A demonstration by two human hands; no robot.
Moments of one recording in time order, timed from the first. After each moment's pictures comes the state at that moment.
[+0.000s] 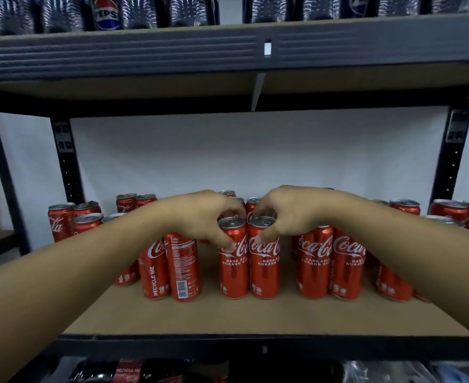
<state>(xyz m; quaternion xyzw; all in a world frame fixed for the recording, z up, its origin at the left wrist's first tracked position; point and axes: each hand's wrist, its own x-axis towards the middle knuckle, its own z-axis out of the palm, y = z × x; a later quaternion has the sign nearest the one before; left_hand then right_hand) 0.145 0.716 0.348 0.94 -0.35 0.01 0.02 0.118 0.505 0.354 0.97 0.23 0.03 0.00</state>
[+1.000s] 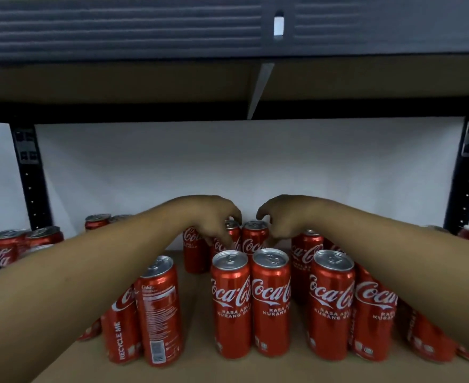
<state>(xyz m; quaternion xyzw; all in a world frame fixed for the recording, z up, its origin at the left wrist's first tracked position) 0.276 0.679 0.355 0.96 -0.29 -0.01 -0.02 0.232 0.494 0.357 0.99 0.11 0.00 0.04</state>
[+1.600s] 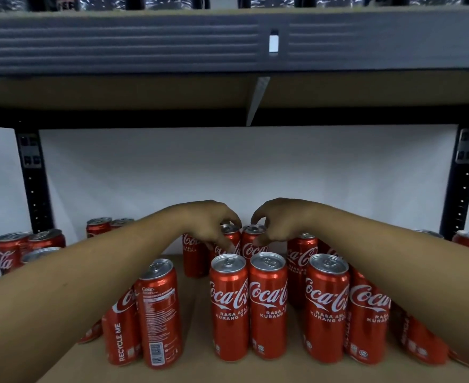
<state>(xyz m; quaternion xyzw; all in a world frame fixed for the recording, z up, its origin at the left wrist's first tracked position) 0.275 0.690 0.350 0.95 -0.32 0.01 0.03 0.226 0.495 0.359 0.99 0.12 0.01 -0.01</state>
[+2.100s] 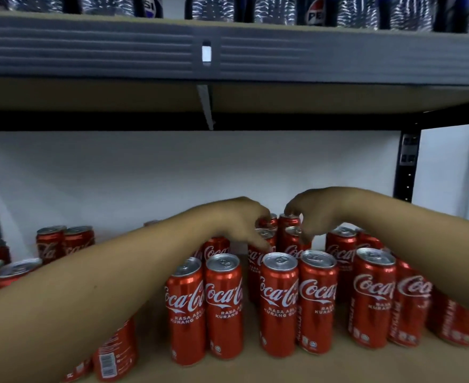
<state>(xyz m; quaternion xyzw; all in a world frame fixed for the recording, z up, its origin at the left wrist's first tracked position) 0.237 0.565 0.361 0.91 -0.40 0.06 -0.01 0.163 0.396 0.390 0.99 0.02 -0.01 0.11</state>
